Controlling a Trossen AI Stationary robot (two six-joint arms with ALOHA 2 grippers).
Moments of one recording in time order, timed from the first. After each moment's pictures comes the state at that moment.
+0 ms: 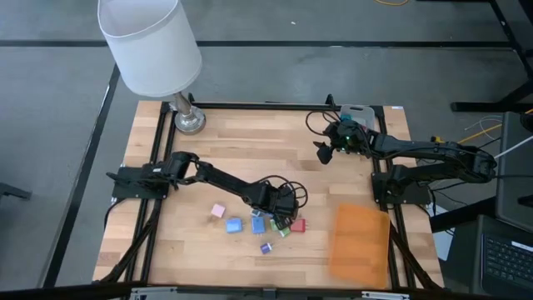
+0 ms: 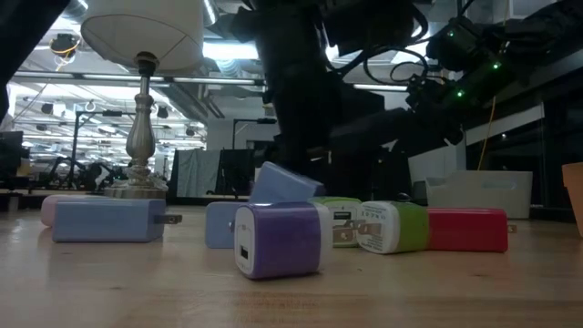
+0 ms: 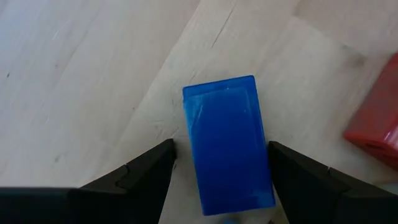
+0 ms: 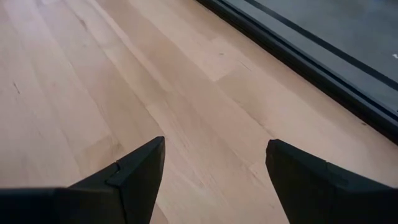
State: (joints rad) left arm -0.22 2.28 1.69 -0.70 -0.25 -0.73; right arm -0.41 1.09 0.48 -0.05 0.17 0.17
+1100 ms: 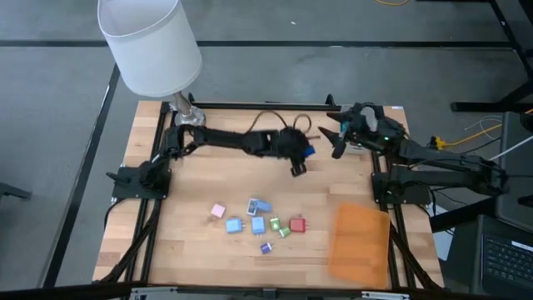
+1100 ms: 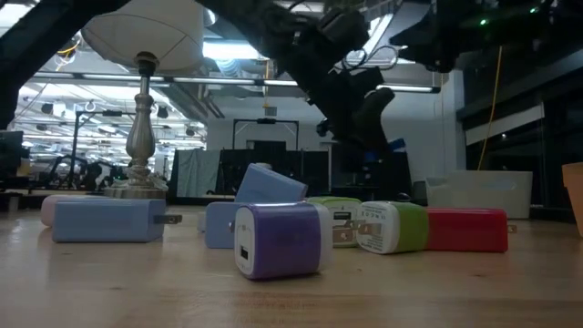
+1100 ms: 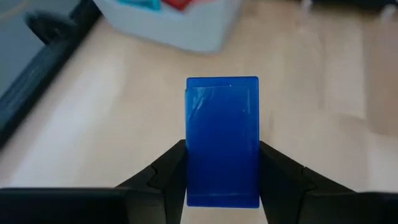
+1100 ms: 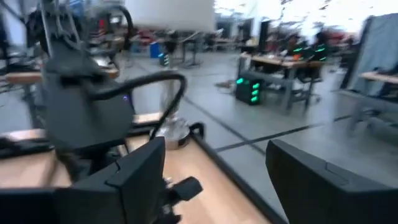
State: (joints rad) left arm 0.17 2.16 1.69 -0.23 -0.15 -0.04; right arm -0.35 0.75 0.48 0.28 0.10 -0.03
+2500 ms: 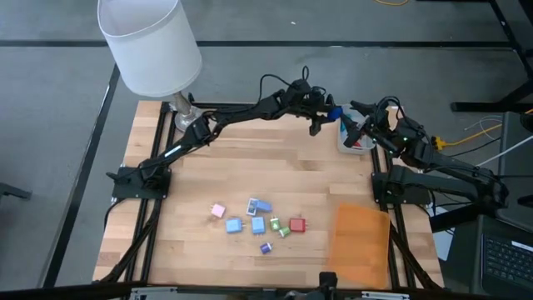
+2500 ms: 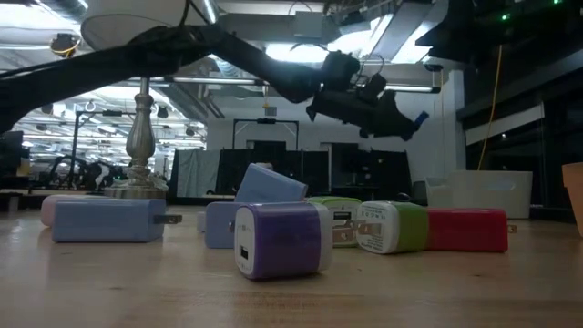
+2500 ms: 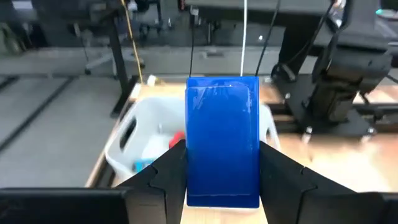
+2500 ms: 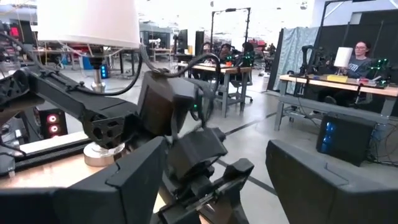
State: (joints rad) left arm 0.44 2.58 2.33 -0.04 0.42 0.13; right arm -0.41 0.54 0.48 0.12 0.29 -0.05
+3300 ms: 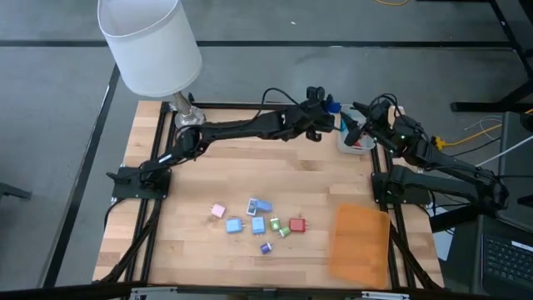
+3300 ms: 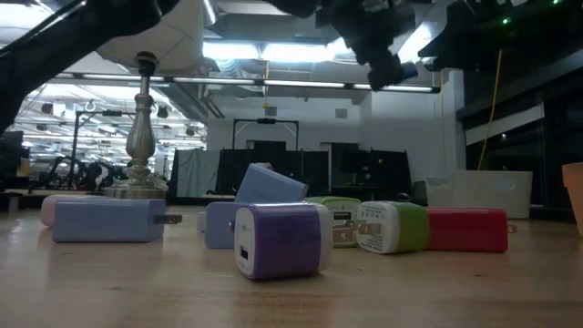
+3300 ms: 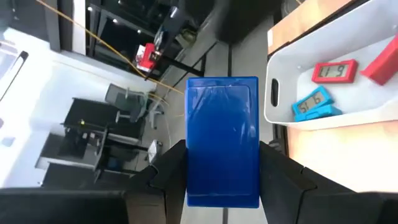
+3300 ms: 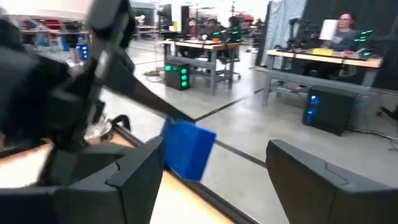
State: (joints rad) left arm 0.18 2.35 2.34 -0.32 -0.57 0.90; right arm -0.43 0.54 0.51 -0.02 0.33 0.01
